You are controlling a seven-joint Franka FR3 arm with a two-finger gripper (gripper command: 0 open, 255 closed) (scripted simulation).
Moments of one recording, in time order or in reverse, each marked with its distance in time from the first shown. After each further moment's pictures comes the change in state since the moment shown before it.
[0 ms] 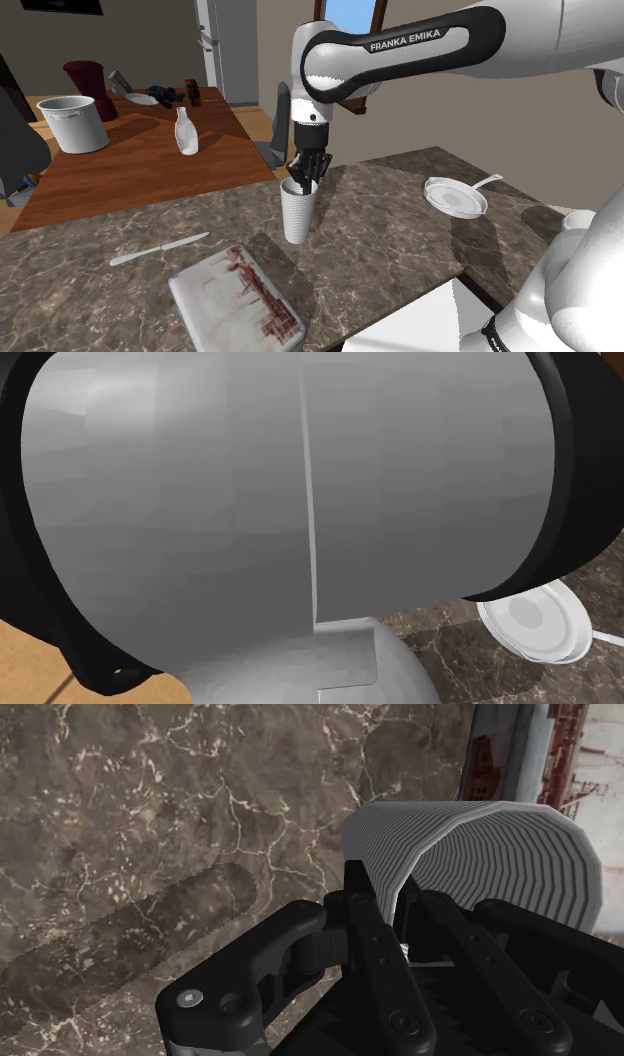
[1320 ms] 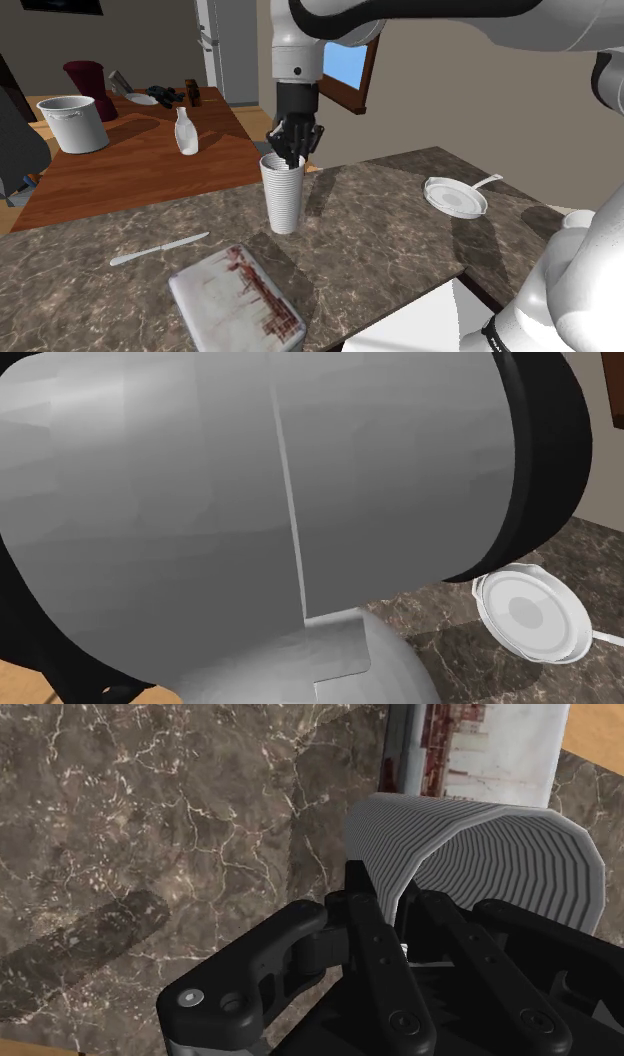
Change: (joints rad) arm 0.054 0.006 0.052 0.237 0.010 -0.212 0.136
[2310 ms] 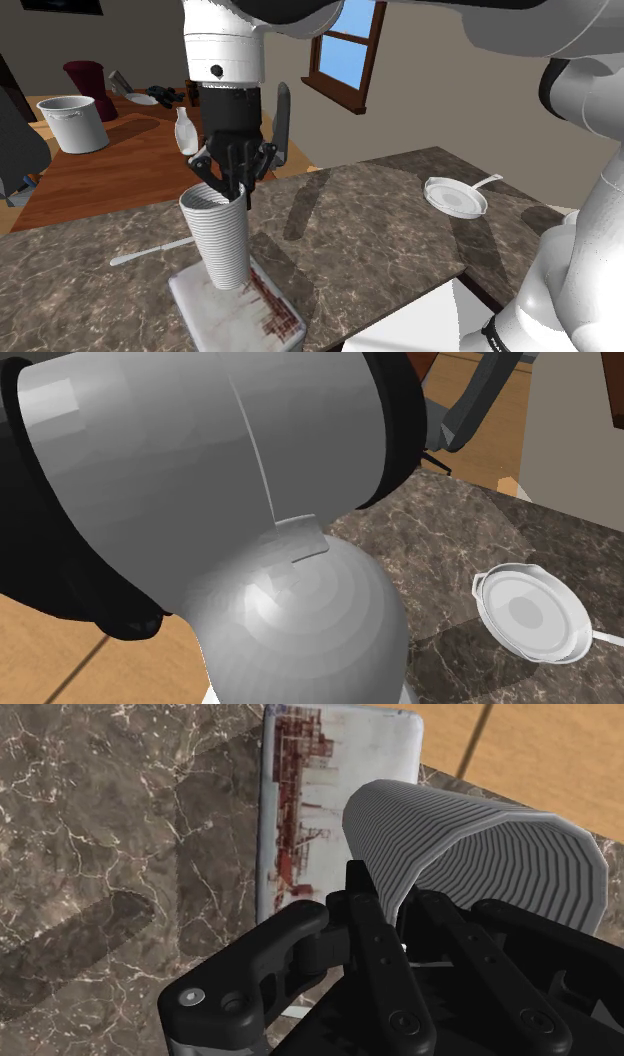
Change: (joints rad) arm 0.163 0.146 0.129 0.212 -0.025 -0.024 0.298
